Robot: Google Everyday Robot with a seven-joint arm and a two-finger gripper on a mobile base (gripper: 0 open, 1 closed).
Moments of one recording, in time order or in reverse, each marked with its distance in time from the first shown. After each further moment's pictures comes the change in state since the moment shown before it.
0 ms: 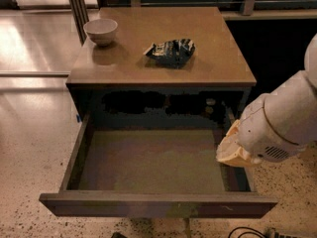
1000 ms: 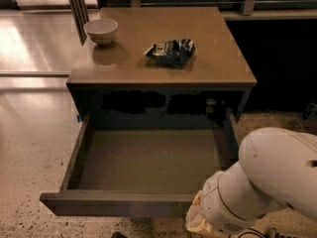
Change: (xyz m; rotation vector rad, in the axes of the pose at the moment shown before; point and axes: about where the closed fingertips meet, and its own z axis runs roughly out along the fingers) arm 0.005 0.115 0.119 -0.227 -0.035 -0.054
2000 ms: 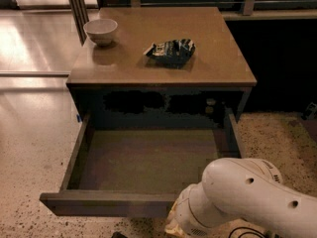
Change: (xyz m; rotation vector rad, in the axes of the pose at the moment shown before) arm -0.013 -0.017 0.088 0.028 -0.037 0.038
